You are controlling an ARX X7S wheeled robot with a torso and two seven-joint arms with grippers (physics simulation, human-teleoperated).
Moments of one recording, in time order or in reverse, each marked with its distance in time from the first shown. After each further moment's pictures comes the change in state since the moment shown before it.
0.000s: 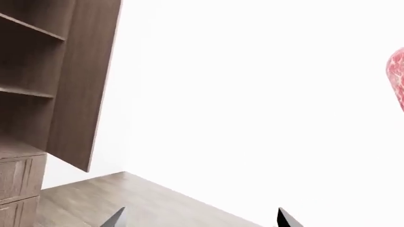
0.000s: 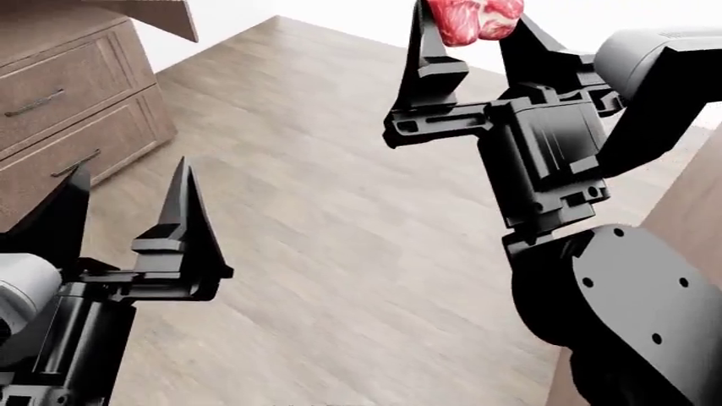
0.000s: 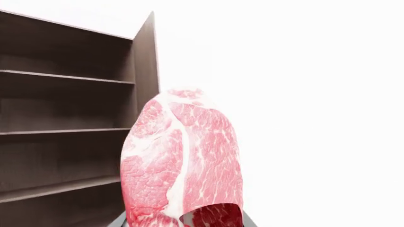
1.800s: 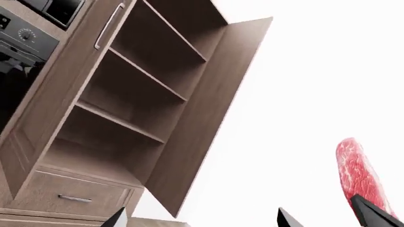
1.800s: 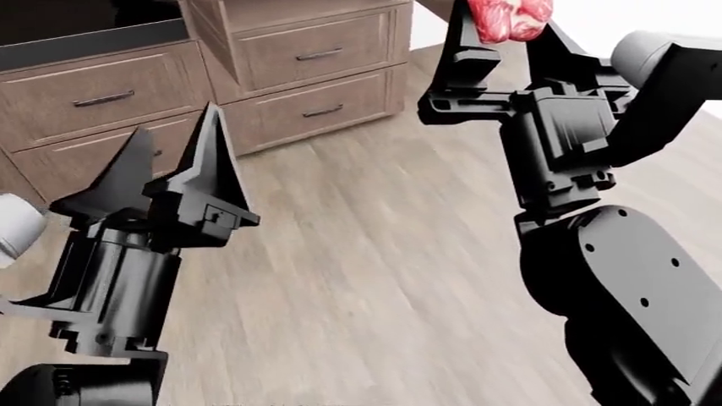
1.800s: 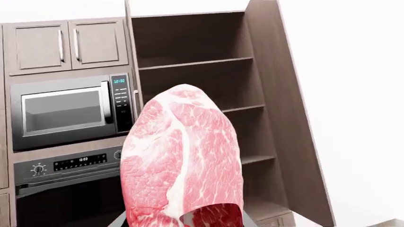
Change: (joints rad) left arm -0.157 0.219 0.088 -0.193 -0.081 0.160 0.181; right arm -0.029 0.002 0.024 0.151 -0.053 -0.128 -0.050
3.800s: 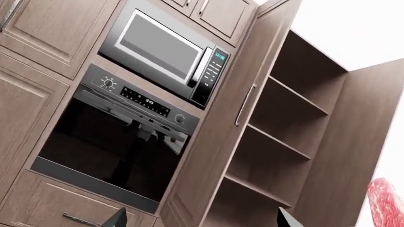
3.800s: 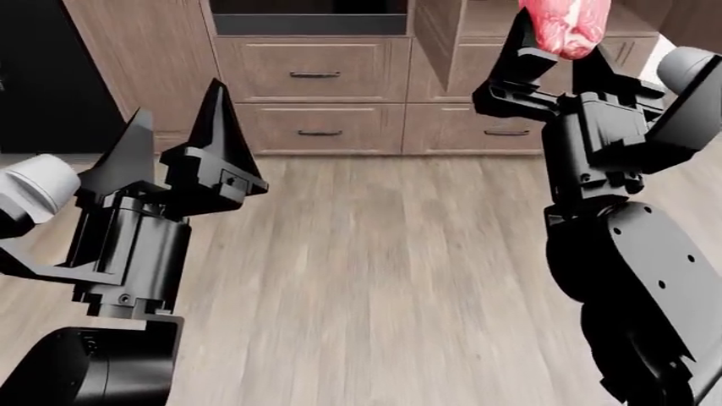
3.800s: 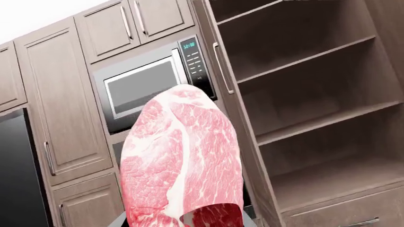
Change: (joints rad) left arm -0.103 0.036 0.045 -0.087 0.056 -0.013 -0.038; right arm -0.053 0.014 0.089 0.134 0.022 -0.097 0.007
